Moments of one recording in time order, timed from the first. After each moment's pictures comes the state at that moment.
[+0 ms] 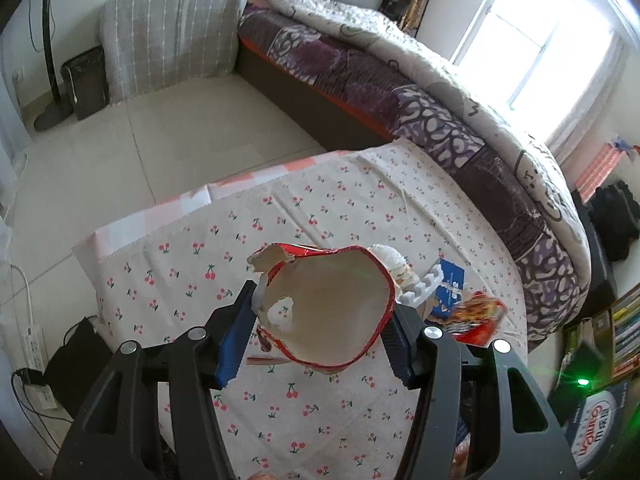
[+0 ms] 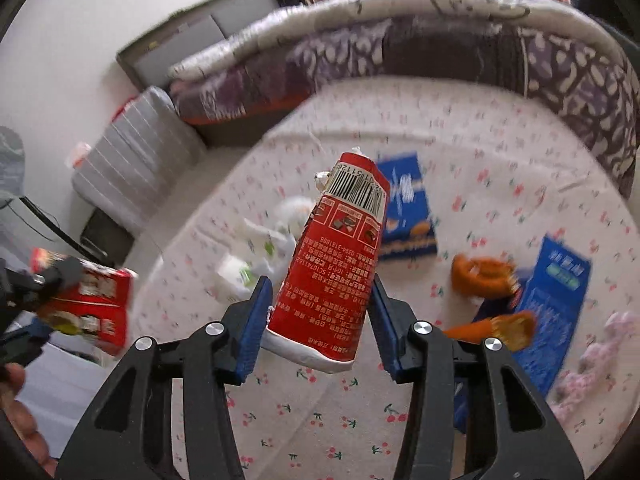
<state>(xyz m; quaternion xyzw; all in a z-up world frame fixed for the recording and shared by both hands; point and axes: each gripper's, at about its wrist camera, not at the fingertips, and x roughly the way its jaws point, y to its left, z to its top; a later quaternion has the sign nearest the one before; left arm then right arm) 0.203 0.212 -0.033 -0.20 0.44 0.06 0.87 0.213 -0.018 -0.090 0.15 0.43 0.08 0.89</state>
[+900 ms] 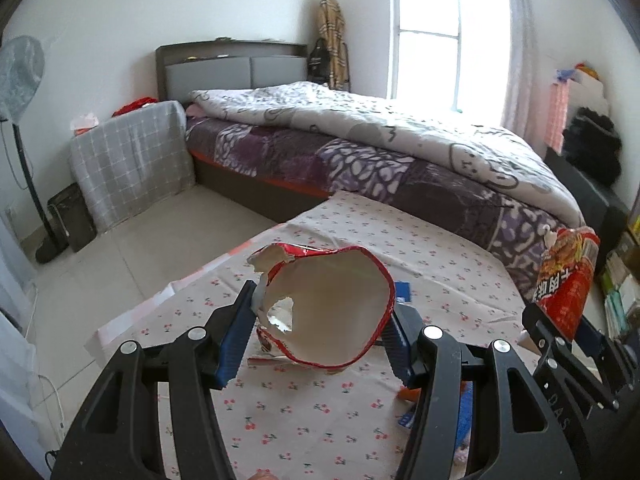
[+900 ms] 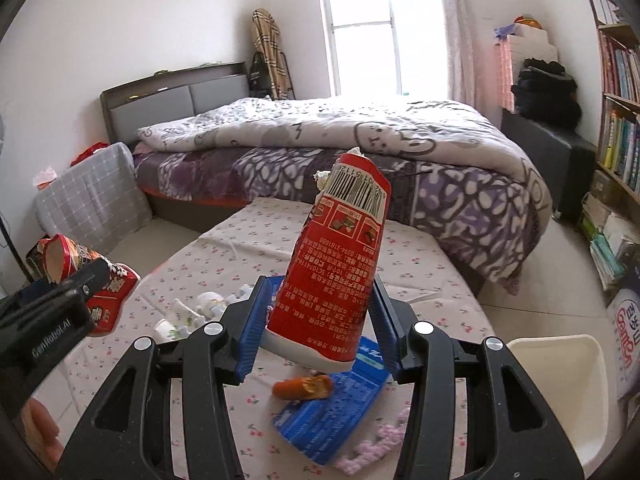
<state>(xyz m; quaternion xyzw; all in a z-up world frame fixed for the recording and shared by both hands) 0.165 0.082 0.010 -0.03 0.31 0.03 0.95 0.148 -0.095 -0.004 0.04 0.28 -0.04 0.96</state>
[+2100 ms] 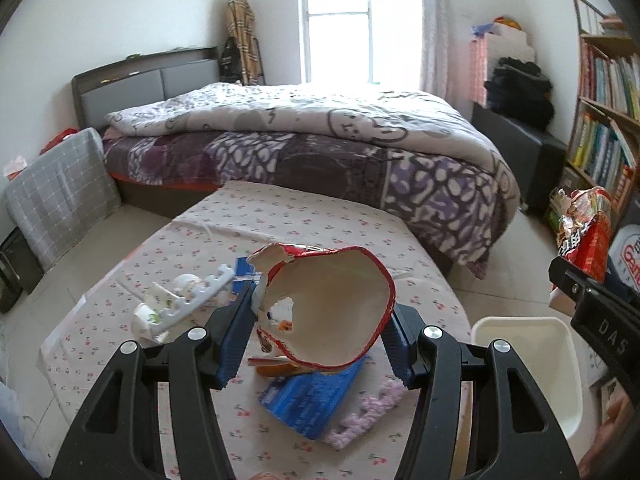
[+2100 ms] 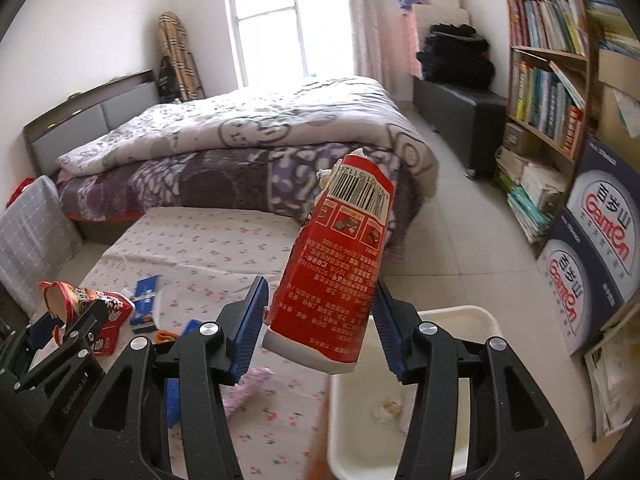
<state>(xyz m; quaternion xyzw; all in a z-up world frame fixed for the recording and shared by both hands) 0.139 -0.076 -0.008 0.03 0.32 -0.10 0.94 0.093 -0.255 0.004 0.09 0.31 -0.18 0.93</state>
